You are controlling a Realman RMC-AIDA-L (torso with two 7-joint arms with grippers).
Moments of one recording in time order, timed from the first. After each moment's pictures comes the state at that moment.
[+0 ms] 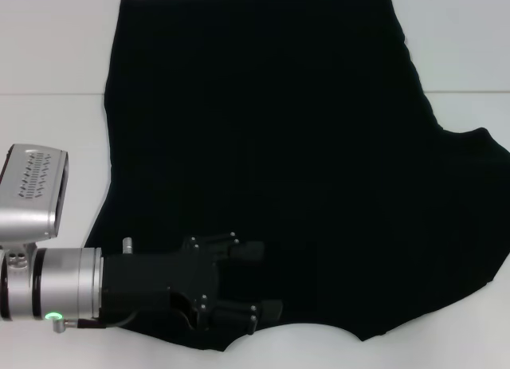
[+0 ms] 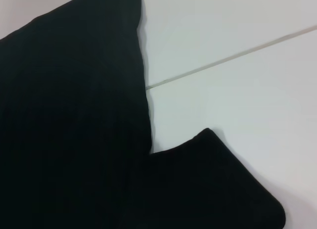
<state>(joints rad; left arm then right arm) -0.53 -2.15 0.69 0.59 2.05 1.70 -1.22 0.62 1.90 -0.57 -0.60 -2.40 -1.00 2.35</state>
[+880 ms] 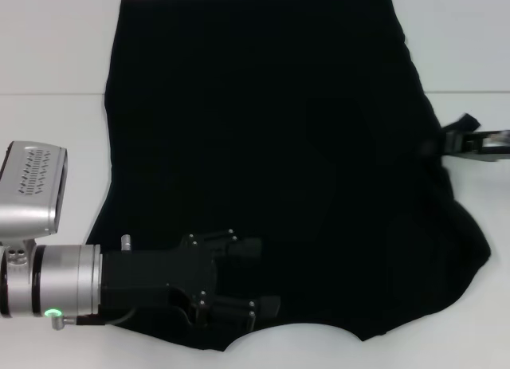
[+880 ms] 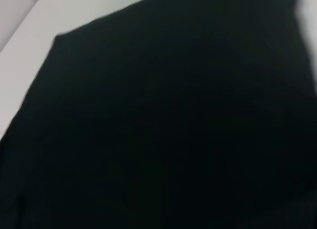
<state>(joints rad) -0.53 -2.14 0.68 0.59 2.05 1.69 -1.23 0.76 1.99 -0.63 -0.59 -2.37 -1.04 2.29</state>
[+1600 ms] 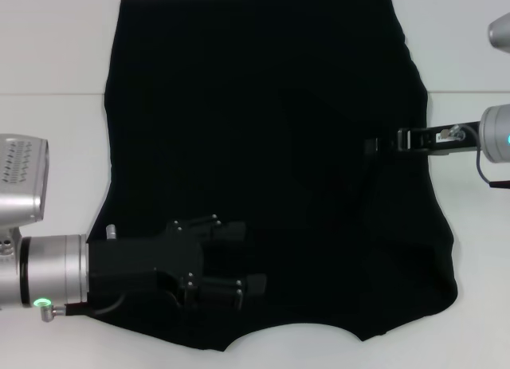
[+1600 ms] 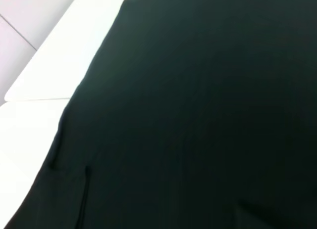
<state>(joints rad) -0.54 -2.13 0.63 0.59 2.06 1.68 -1.24 0.82 2.03 -0.73 -0.62 -2.34 -1.11 2.31</state>
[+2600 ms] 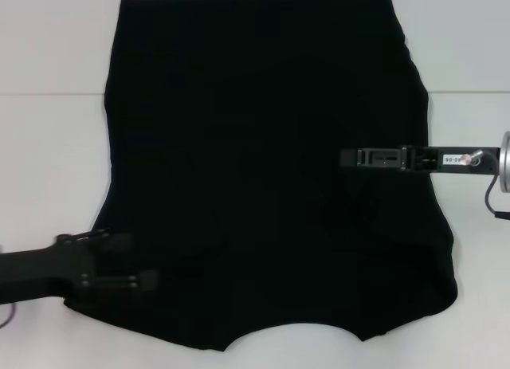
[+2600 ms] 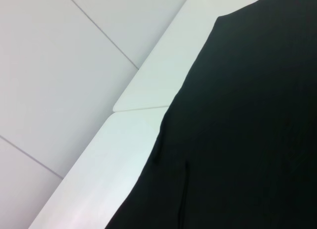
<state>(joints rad) -0.41 -2.09 0.45 0.80 2.22 1.70 -1.45 0.70 2.03 -0.72 -0.61 -2.06 -1.34 2.09</state>
